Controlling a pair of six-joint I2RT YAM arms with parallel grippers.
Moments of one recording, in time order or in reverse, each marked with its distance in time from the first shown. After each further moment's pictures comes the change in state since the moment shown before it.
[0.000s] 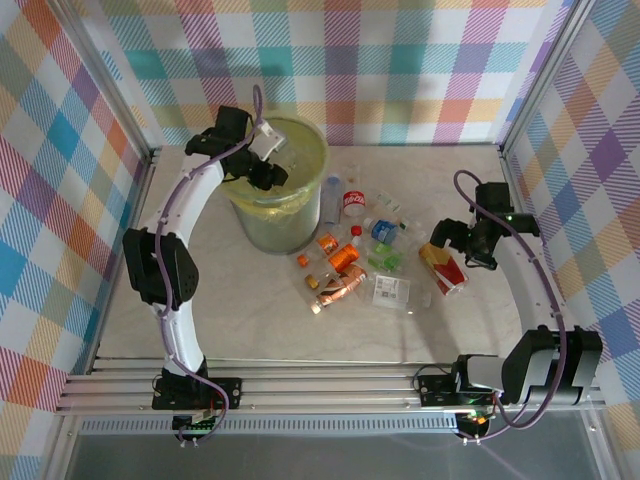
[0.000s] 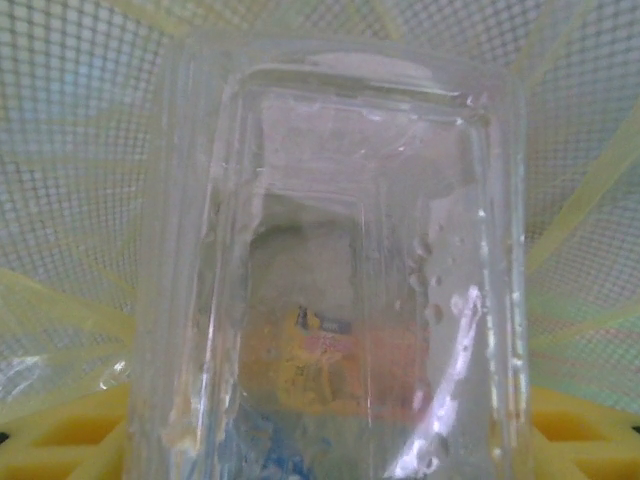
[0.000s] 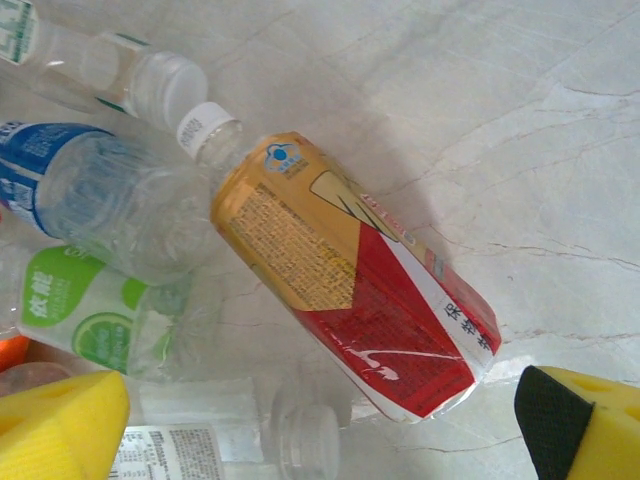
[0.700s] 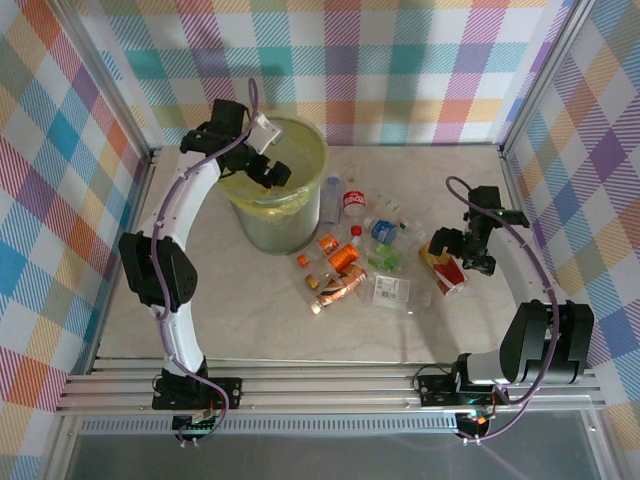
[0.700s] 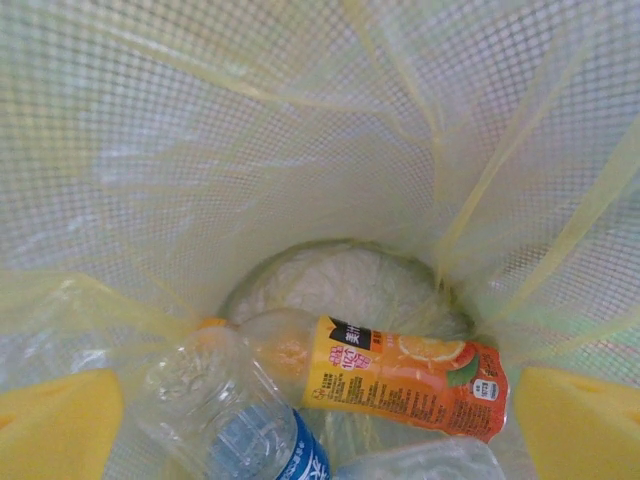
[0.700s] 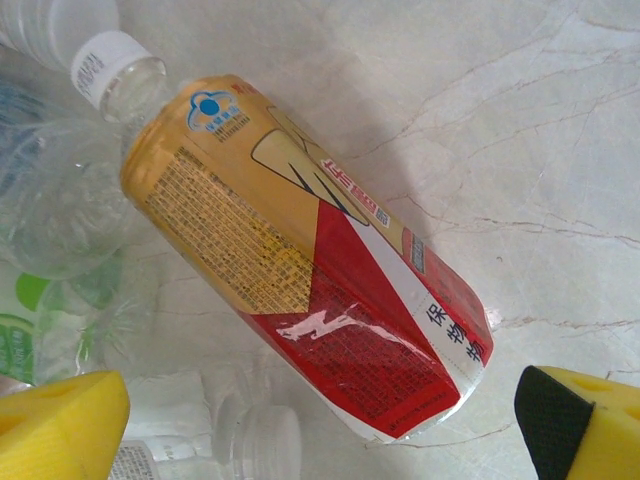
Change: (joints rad) left arm -0.005 -0.035 0.049 -0.013 -0.043 -0.018; right arm -0.004 0.105 -0.032 -0.003 0.016 -0.034
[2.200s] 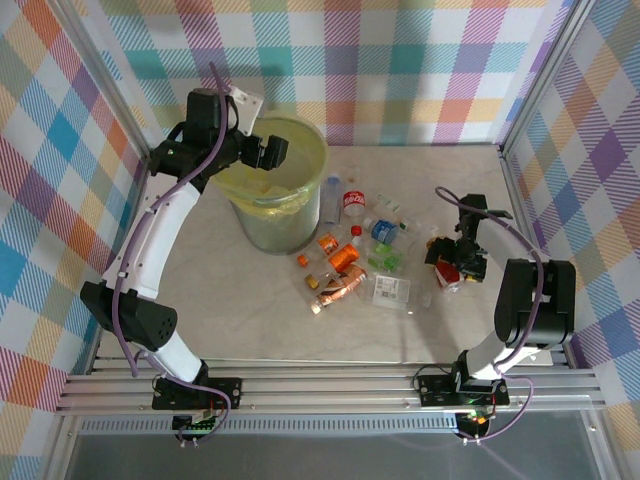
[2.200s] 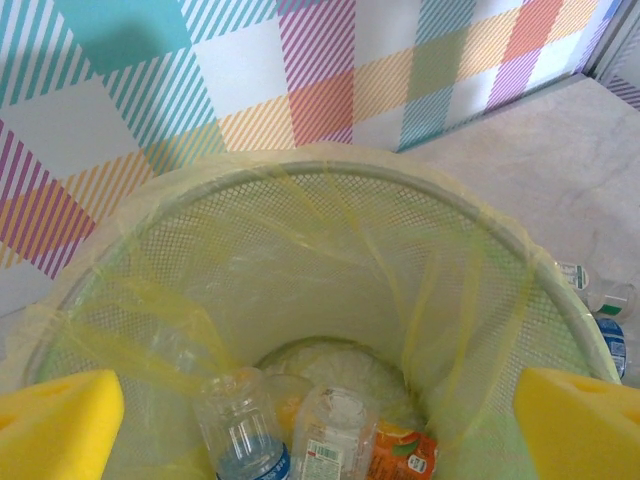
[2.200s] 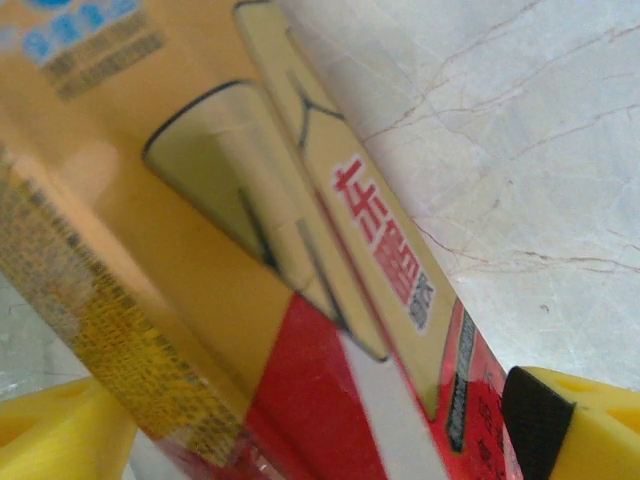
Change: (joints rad) left arm -0.096 -0.291 -0.073 0.114 -0.190 -0.290; right arm -0.013 0.219 -0.040 0.105 -0.004 -0.017
